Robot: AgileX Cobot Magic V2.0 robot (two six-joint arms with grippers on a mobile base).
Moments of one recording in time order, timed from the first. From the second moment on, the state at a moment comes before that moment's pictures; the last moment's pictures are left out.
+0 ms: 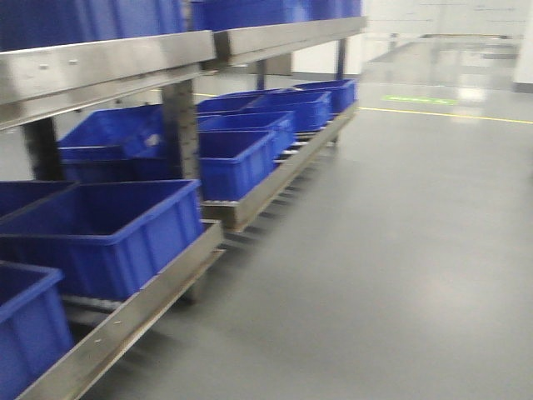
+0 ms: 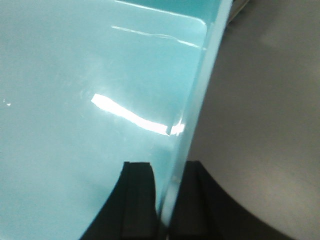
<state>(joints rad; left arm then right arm) -0.47 1.52 -1.94 0.09 0.88 -0.15 0.37 1.47 -1.86 0.08 1.01 0.11</state>
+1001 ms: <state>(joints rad) -0.47 1.52 -1.94 0.09 0.88 -0.15 0.37 1.47 -1.86 0.08 1.01 0.11</state>
